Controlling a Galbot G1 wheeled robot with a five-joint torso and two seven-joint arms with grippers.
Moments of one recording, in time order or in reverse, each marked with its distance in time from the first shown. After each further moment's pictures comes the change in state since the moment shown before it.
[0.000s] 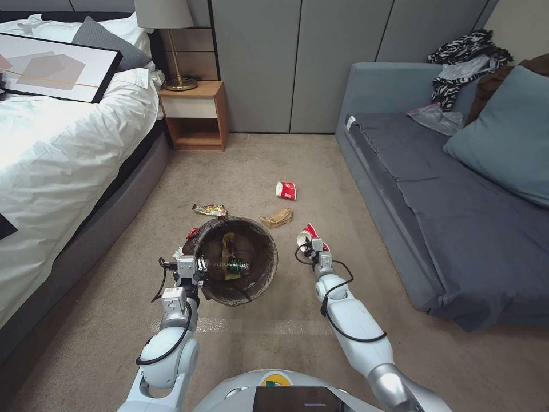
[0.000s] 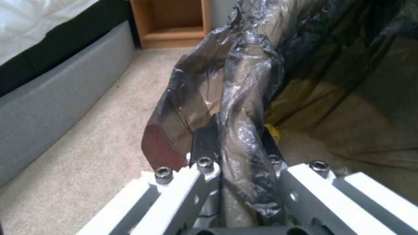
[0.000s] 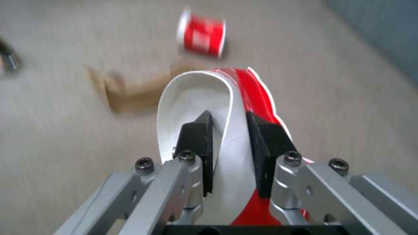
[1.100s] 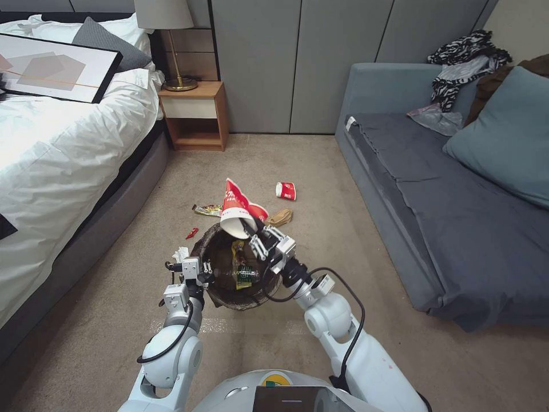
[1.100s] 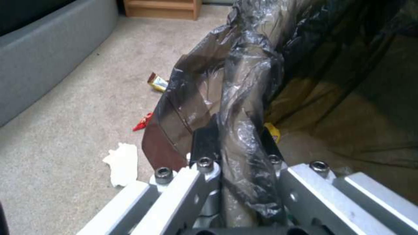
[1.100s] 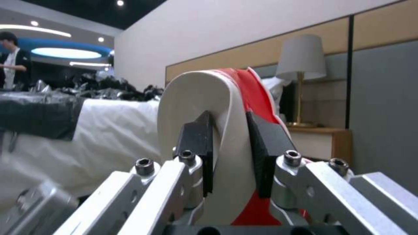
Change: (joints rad) left arm -0.004 0.009 0.032 -0.031 -0.122 0.124 -0.041; right arm -0.440 -0.139 -0.213 1.031 0.113 0.303 -0.413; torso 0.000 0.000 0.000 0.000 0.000
